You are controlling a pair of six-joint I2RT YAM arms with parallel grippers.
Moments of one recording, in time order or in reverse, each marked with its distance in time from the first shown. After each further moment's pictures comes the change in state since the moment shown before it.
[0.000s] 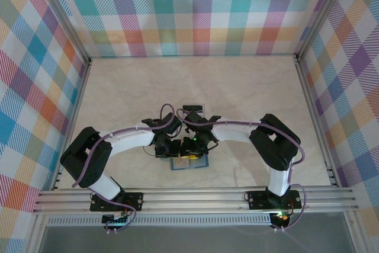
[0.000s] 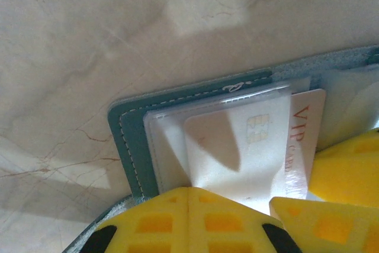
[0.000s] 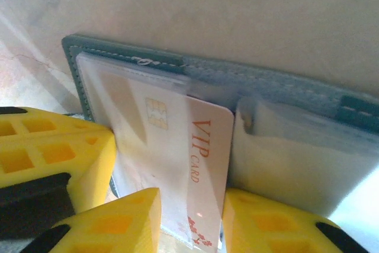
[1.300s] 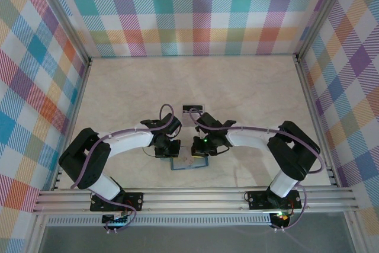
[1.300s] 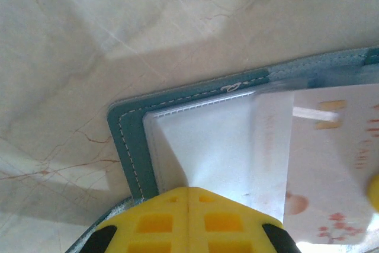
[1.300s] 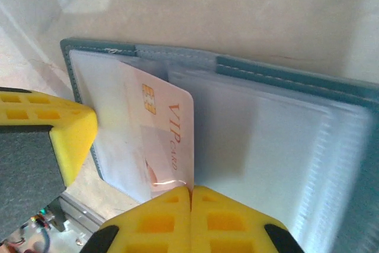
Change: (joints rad) left arm 0.000 -0.017 -0.021 0.027 -0.001 0.000; right arm -0.053 -0.197 -0.168 0.048 0.084 0.010
